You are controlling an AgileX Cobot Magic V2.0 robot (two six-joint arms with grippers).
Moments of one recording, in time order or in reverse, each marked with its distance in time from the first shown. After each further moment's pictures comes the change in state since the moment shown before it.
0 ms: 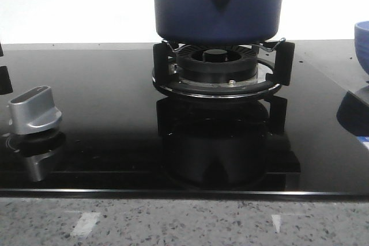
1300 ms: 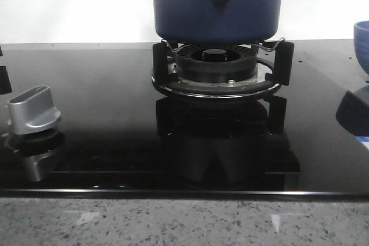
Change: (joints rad) left arm 0.562 -0.274 0.003 -0.082 0.416 -0.019; right arm -0.242 0.781 -0.555 -0.339 0.170 0.335
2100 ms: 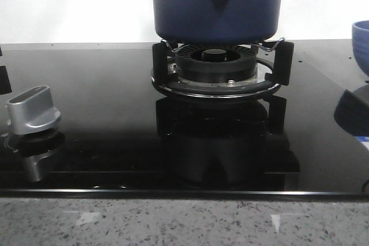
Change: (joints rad) left arm 0.000 0.000 0.000 -0.006 0.004 -0.002; right arm -0.006 0.277 -0.004 -0.027 -0.007 0.002
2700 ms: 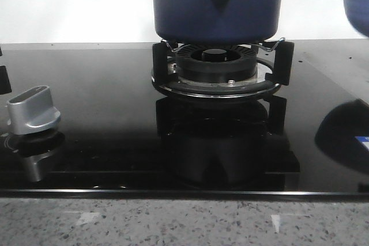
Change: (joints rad) left arm 0.002 0.000 0.000 0.000 0.002 0.000; right arm 0.006 -0.023 -0.221 0.045 0.127 0.001
